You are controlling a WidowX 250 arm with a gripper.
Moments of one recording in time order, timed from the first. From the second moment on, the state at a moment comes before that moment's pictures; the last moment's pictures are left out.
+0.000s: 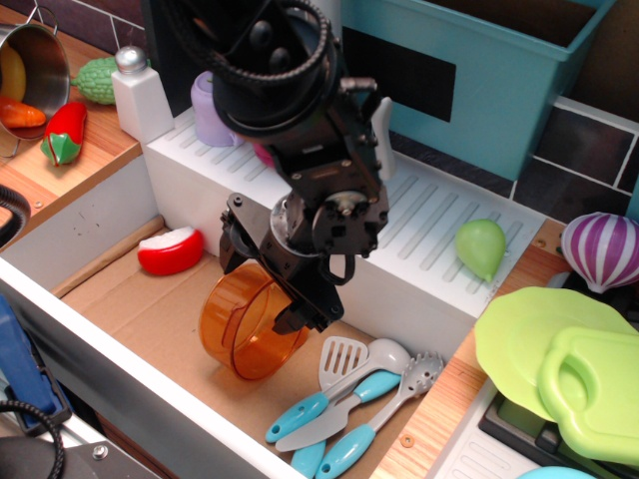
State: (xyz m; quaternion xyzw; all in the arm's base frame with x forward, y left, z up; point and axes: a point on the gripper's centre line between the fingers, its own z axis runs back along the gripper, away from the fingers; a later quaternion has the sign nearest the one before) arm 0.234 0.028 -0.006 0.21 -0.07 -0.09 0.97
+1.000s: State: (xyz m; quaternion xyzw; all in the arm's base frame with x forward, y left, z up) arm 0.228 0.058 -0.015 0.20 -0.06 -0.10 0.97
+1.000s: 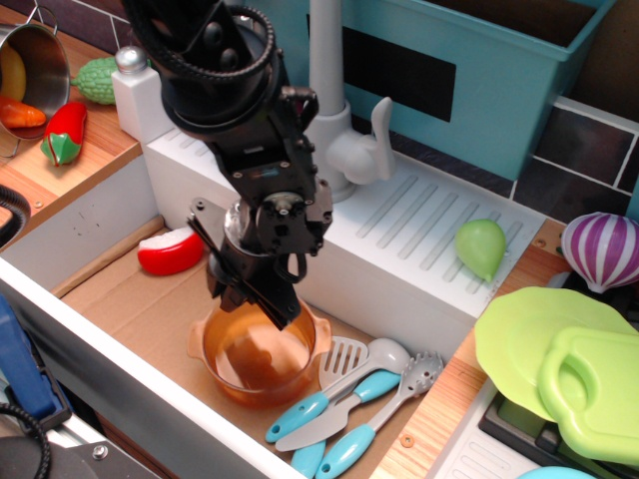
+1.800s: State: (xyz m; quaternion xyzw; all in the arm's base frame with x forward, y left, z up) arm 0.221 0.068 -0.015 0.12 -0.06 -0.09 0.99
